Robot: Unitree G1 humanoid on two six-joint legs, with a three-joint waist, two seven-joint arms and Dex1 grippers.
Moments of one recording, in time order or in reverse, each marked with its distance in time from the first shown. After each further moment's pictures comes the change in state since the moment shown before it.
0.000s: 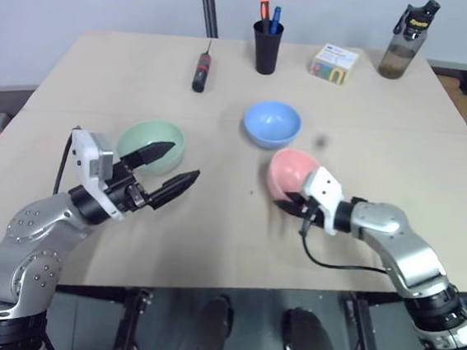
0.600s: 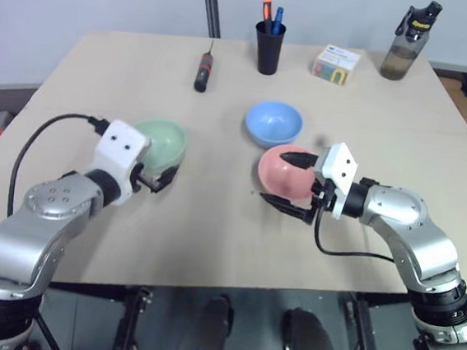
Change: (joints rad) left arm -0.215 0.206 -0.249 -0.121 0.373 0.524 0.434; right arm 0.002 0.016 -0.168 -0.182 0.167 -0.014 0.060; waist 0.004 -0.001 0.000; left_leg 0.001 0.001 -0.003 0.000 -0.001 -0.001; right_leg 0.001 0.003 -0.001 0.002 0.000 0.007
